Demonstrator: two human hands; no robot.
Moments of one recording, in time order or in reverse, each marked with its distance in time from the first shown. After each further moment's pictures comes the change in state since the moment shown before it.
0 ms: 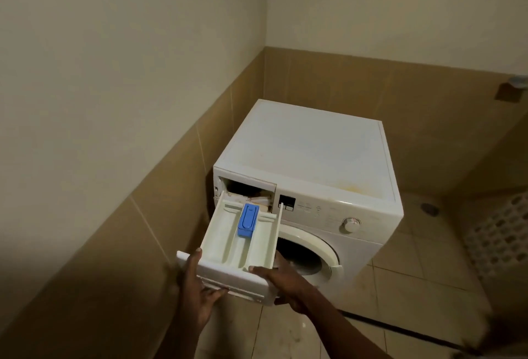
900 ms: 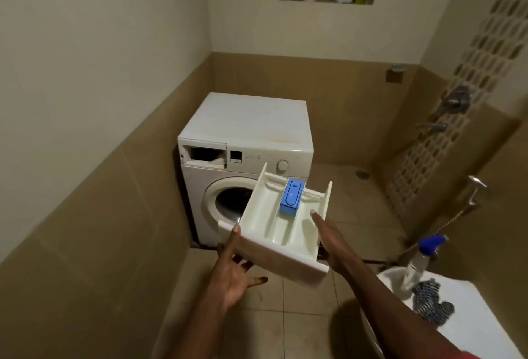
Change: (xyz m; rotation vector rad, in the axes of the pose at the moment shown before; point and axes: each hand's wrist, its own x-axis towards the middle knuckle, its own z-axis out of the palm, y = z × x) left_hand -0.292 -0.086 -0.015 0.057 -0.453 -0.344; right_hand -0.292 0.148 -0.062 0.316 0.518 -0.228
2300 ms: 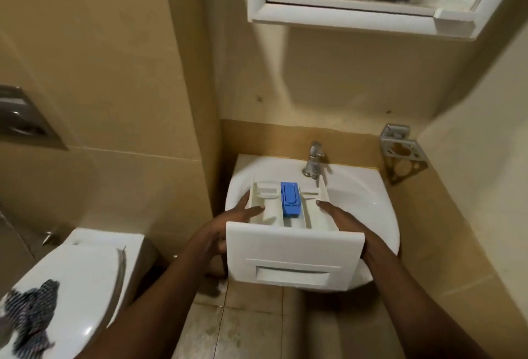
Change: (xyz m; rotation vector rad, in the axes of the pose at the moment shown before) left_hand -0.314 -0.658 0.421 1.257 -1.332 -0.944; right_hand -0.658 0.287 -0.561 0.669 1.180 0.400
